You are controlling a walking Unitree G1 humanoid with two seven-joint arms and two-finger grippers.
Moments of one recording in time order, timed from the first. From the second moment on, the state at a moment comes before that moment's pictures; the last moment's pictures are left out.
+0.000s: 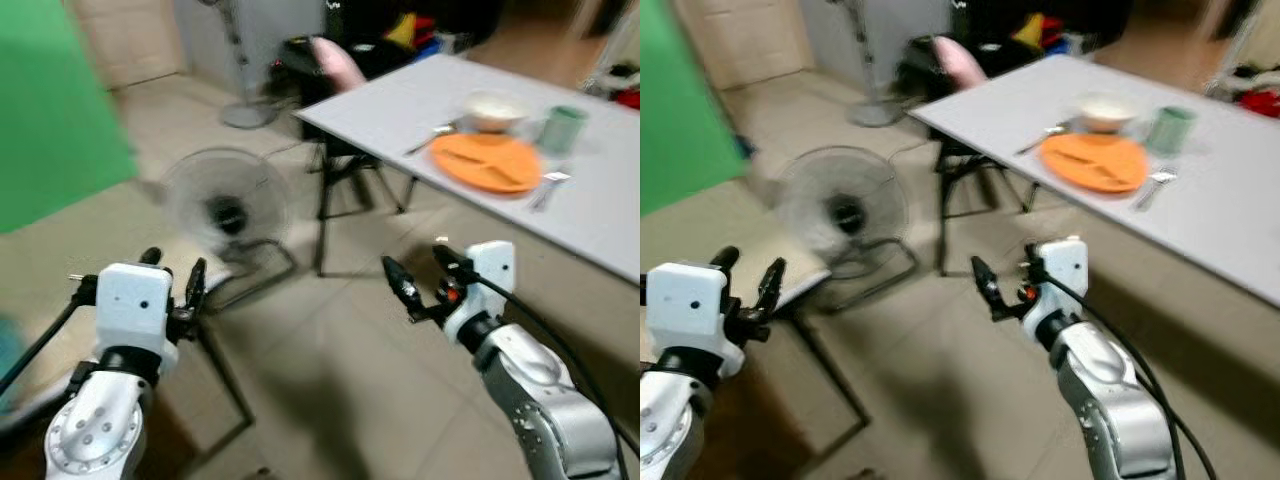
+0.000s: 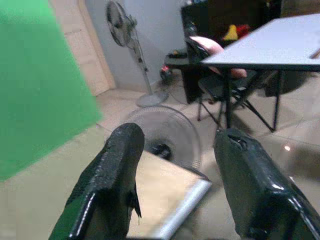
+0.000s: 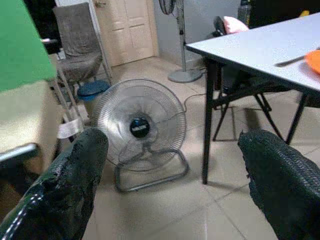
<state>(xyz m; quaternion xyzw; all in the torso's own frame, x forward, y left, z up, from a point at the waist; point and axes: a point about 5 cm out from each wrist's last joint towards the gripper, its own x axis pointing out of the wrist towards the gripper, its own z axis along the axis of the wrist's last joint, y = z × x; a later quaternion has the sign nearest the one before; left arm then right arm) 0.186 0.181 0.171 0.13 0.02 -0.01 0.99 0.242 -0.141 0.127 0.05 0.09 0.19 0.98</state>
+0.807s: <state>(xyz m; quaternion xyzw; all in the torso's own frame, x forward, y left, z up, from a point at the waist) 0.175 0.186 0.173 0.14 0.02 0.01 0.99 0.245 -0.126 0.134 0.06 0.07 0.23 0.97</state>
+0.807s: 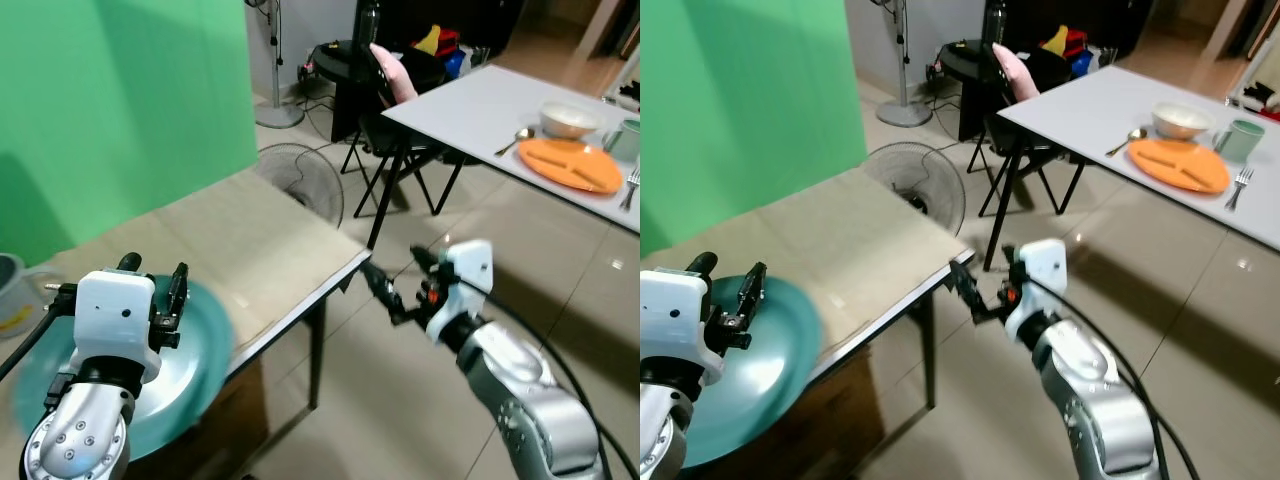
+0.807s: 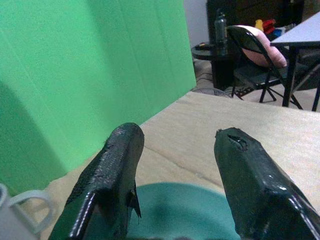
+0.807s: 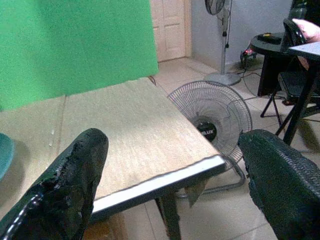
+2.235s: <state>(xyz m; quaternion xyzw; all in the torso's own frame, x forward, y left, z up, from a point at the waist) 0.160 0.235 0.124 -0.15 0.17 -0.01 0.97 0.272 -0.072 0.115 0.23 0.30 0.41 0.83</state>
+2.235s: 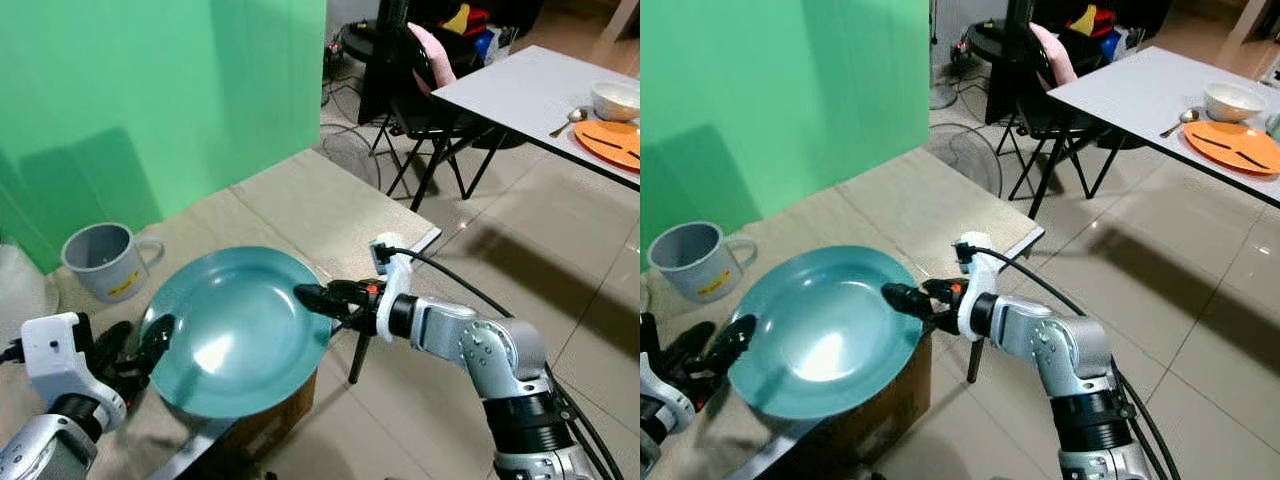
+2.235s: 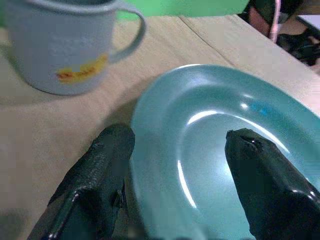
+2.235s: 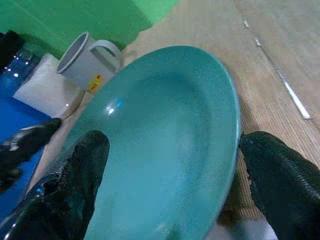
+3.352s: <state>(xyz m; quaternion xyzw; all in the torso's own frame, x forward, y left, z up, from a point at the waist) 0.163 0.261 0.093 -0.26 0.23 -0.01 0.94 0.265 -0.069 0.091 0.28 0.39 0.40 0.78</state>
